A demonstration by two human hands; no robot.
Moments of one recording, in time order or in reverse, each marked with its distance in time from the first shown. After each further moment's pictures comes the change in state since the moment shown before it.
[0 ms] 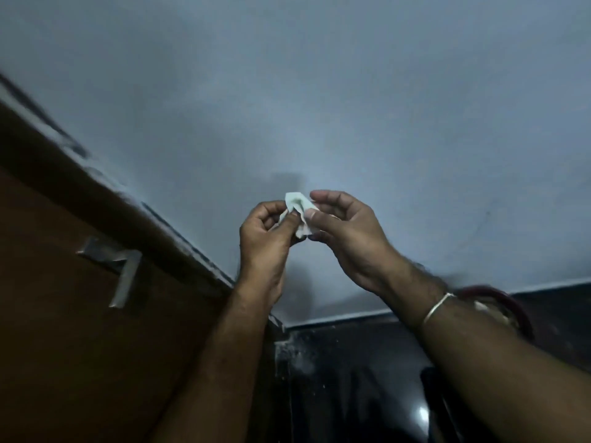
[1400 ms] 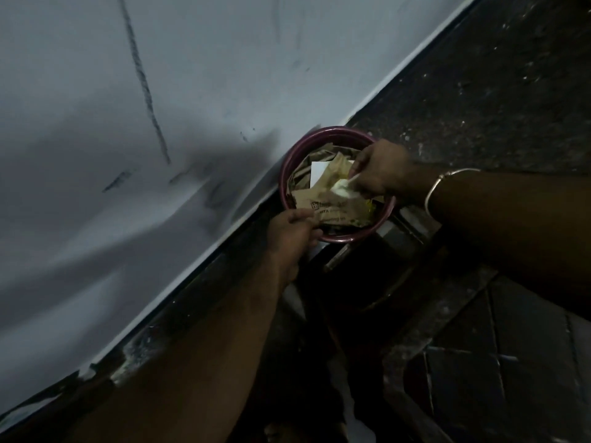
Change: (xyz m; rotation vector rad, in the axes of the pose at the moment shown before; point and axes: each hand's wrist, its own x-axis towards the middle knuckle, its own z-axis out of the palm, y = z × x) left_hand -0.019 -0.631 0.369 0.503 -0.668 -0.883; right_hand 0.035 0.249 -0.672 -1.116 0.572 0.785
